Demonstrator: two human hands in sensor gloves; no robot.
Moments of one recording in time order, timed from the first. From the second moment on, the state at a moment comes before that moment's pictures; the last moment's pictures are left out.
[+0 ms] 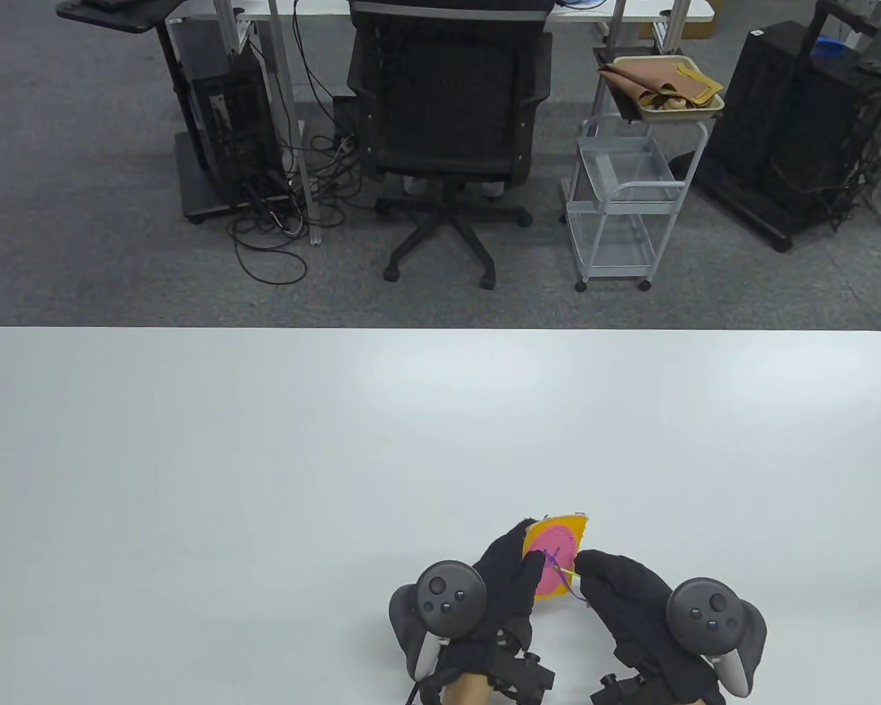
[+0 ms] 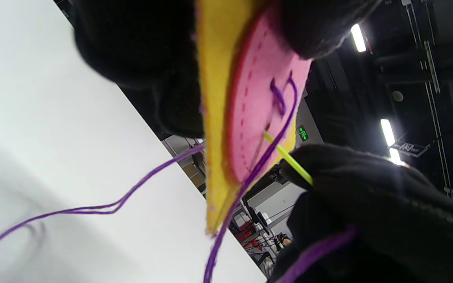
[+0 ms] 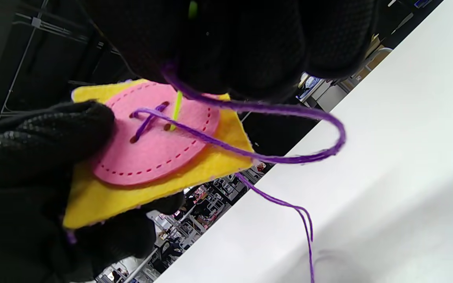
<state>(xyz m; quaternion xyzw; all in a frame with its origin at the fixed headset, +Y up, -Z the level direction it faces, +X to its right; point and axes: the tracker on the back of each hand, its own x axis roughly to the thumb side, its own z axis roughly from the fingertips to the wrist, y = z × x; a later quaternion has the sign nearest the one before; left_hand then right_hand) -0.002 -0.711 -0.271 0.07 -0.11 0.47 0.87 0.224 -0.709 -0.260 0.09 -0.06 0.90 0.42</state>
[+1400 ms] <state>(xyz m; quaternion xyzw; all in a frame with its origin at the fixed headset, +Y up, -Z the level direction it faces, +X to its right) -0.010 -0.727 -0.281 -0.01 -0.10 0.62 0.78 0.237 -0.703 -0.258 0.10 -0.03 0.88 0.47</state>
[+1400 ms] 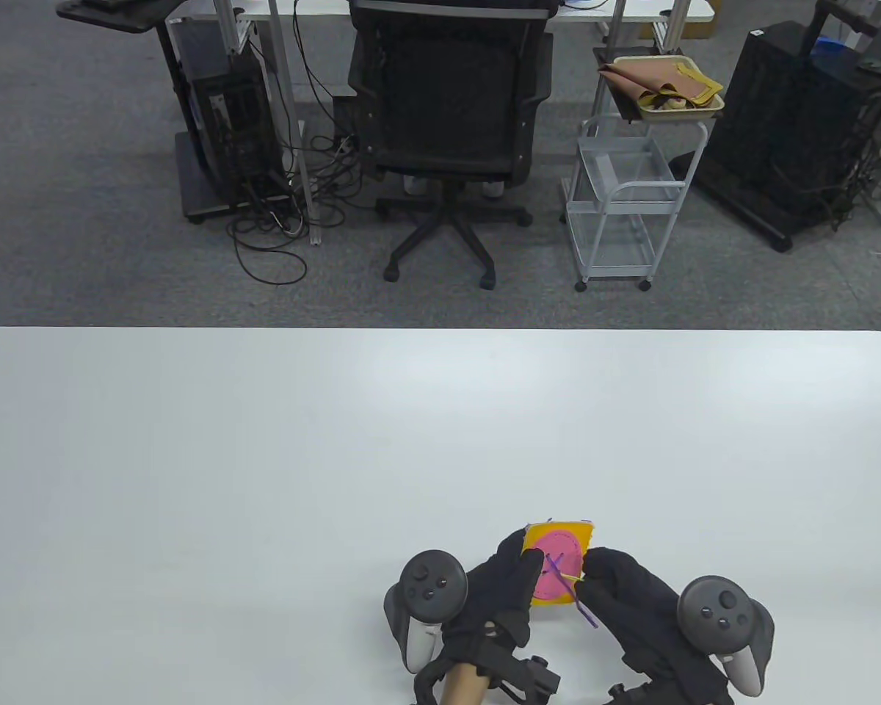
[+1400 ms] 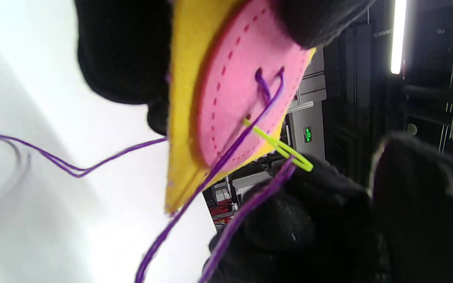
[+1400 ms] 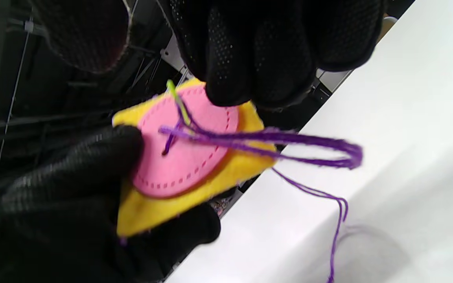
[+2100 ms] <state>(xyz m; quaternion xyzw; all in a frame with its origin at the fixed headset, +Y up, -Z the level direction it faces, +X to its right) -0.011 -0.751 -0.289 -0.13 -0.09 0.71 0.69 0.244 -0.743 -0.287 0.08 0.11 0.77 0.63</state>
